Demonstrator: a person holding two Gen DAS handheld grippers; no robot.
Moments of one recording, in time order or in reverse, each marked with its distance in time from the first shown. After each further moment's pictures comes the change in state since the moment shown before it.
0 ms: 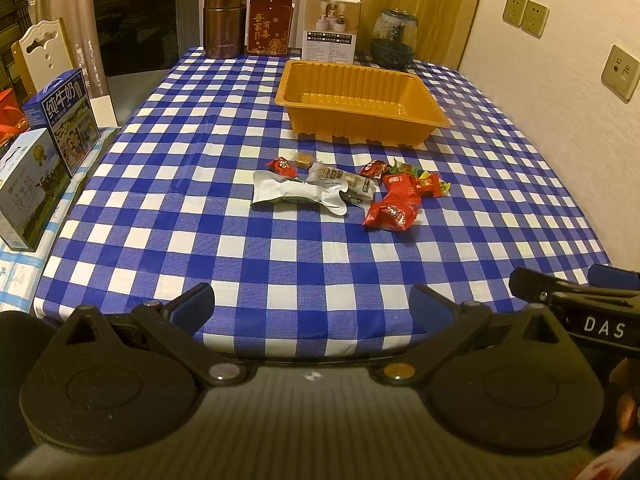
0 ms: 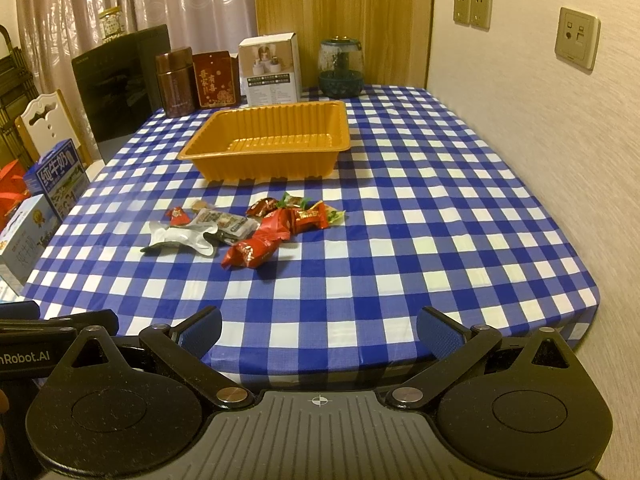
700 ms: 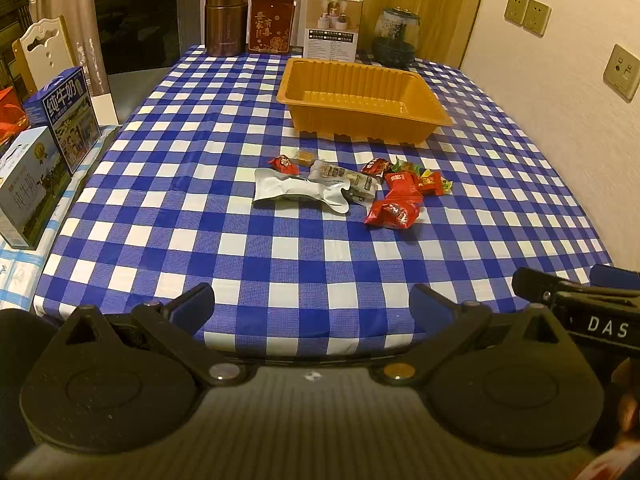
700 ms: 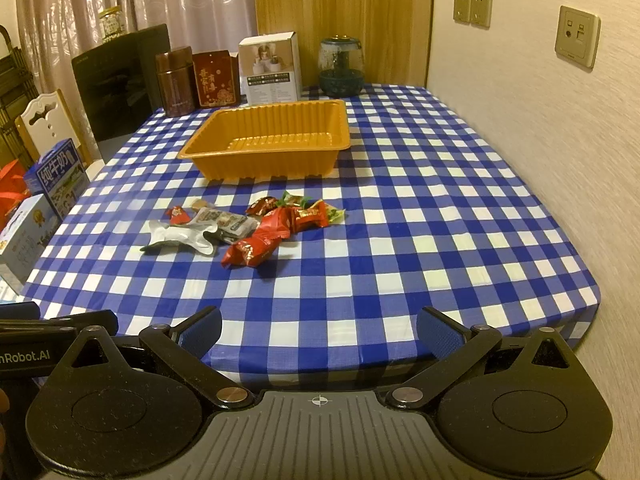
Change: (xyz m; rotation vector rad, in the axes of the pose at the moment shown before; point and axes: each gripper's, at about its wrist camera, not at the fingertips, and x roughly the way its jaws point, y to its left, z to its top) left arm 0.000 0.001 -0.001 -0.002 0.003 0.004; right arm 0.000 -0.001 0.000 0.000 0.001 0.000
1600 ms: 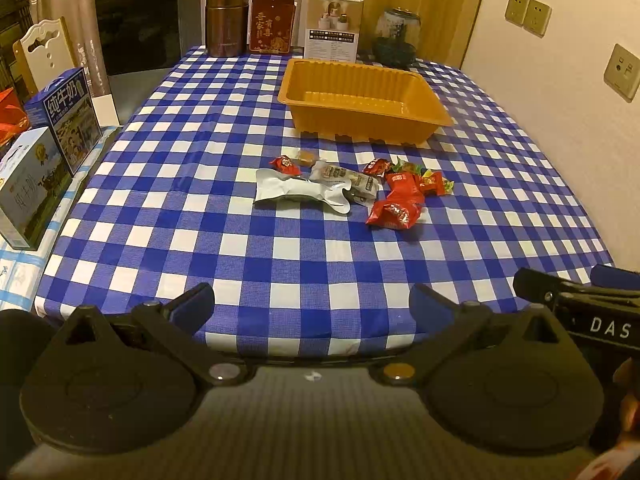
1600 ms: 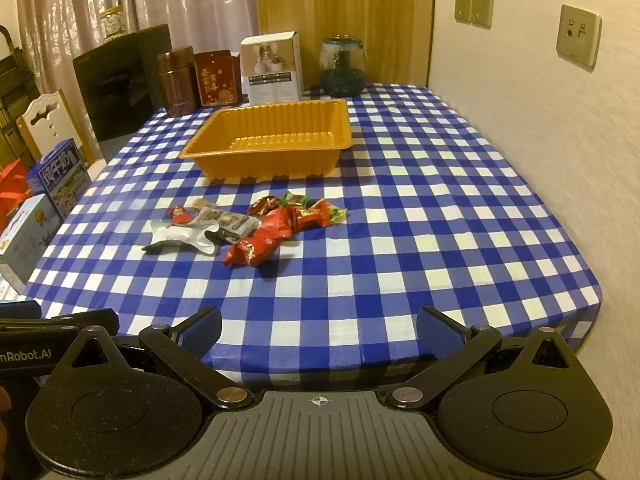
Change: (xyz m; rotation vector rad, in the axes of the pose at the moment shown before) left arm 0.000 0.001 0.000 -0.004 -0.001 -0.001; right arm 0.000 0.001 0.000 0.002 0.003 0.003
